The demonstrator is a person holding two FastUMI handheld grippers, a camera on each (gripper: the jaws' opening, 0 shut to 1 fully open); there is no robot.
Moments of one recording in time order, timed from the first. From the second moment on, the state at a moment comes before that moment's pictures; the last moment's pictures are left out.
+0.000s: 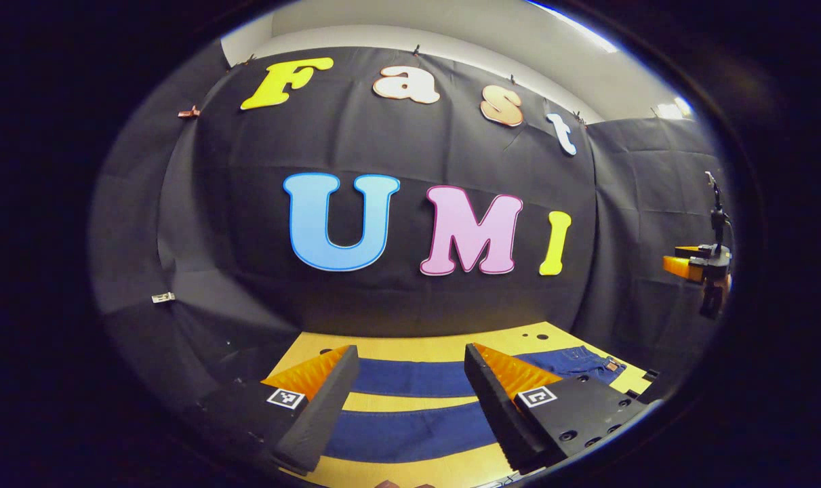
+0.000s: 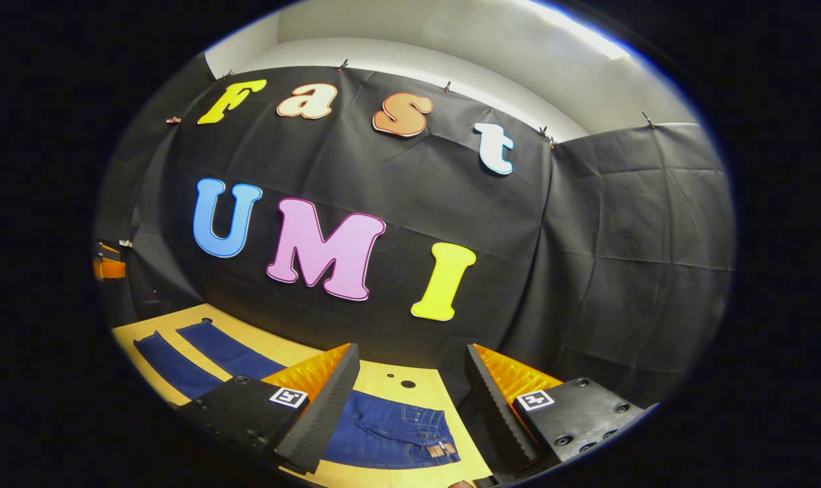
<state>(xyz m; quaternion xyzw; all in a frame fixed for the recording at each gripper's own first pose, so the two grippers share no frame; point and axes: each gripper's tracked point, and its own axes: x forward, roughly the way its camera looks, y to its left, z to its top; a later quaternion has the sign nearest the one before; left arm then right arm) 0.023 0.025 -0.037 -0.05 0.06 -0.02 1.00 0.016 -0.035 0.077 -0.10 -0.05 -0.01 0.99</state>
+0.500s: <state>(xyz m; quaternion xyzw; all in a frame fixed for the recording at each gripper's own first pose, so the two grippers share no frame) 0.050 0.080 -0.174 0.08 0.21 -0.11 0.97 0.075 -0.052 -0.074 -0.11 0.15 0.02 0.98</state>
